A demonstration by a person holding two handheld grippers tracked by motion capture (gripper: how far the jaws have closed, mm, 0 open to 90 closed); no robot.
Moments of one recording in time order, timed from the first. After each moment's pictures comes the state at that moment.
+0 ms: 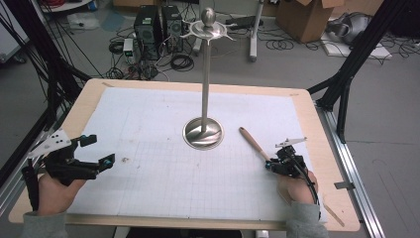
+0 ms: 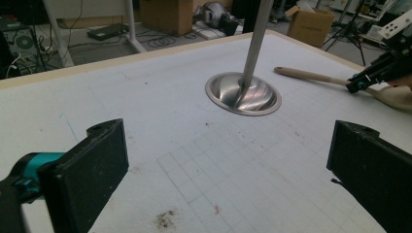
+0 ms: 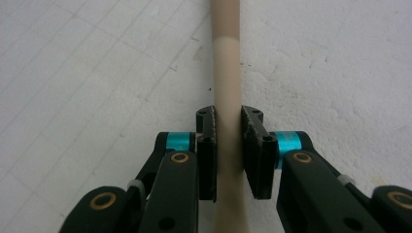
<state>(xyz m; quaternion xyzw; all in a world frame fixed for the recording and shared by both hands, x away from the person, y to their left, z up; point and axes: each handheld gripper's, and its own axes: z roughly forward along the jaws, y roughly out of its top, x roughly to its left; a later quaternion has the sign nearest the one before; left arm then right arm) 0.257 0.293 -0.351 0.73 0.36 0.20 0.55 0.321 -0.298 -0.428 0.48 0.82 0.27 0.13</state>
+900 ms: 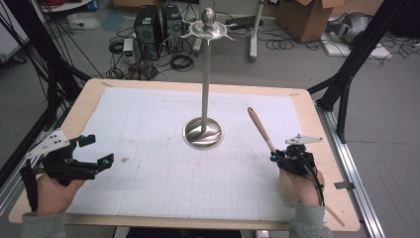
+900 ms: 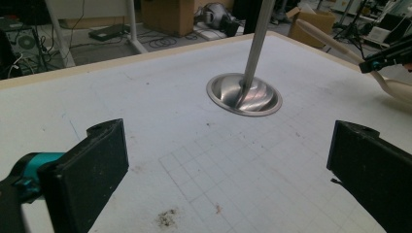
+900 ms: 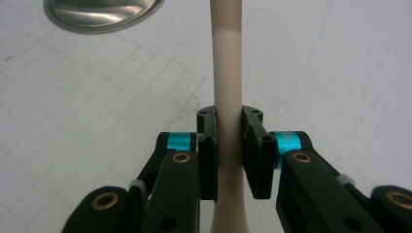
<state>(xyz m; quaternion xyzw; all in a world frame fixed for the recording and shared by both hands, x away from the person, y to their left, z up) 0.256 0.295 -0.350 0.72 0.37 0.20 0.55 0.304 -0.305 -0.392 0.47 0.79 0.34 0.20</state>
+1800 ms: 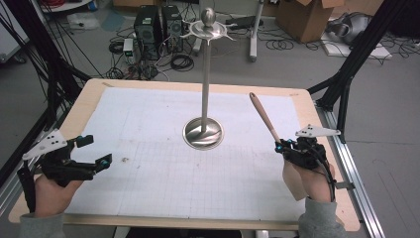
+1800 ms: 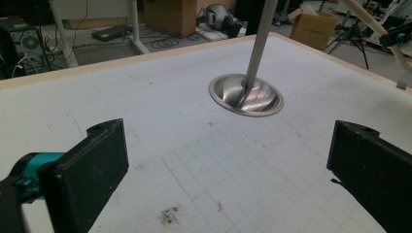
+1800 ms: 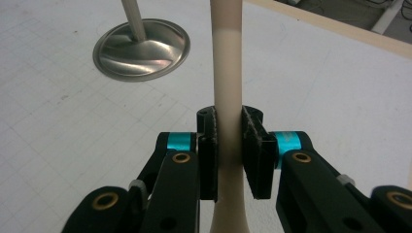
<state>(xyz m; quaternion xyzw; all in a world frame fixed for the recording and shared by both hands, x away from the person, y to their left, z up) 0.254 0.299 -0.350 0.72 0.37 0.20 0.55 0.296 -0.310 -0.343 0.43 0.78 0.39 0.21</state>
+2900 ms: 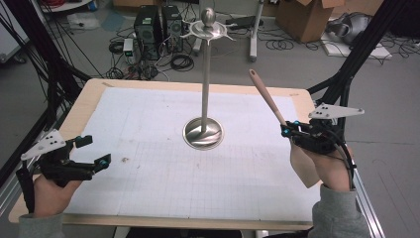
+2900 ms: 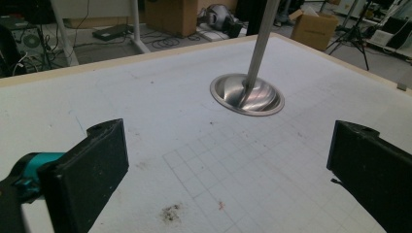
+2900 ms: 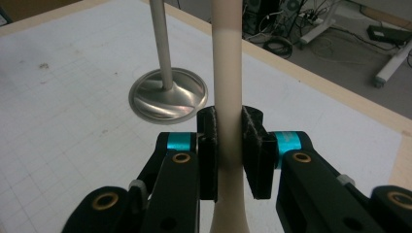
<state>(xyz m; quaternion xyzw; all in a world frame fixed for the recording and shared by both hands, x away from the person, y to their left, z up) 0.253 0.301 -0.350 0.72 0.37 0.20 0.55 0.292 -0.308 -0.266 0.37 0.79 0.43 0.22</state>
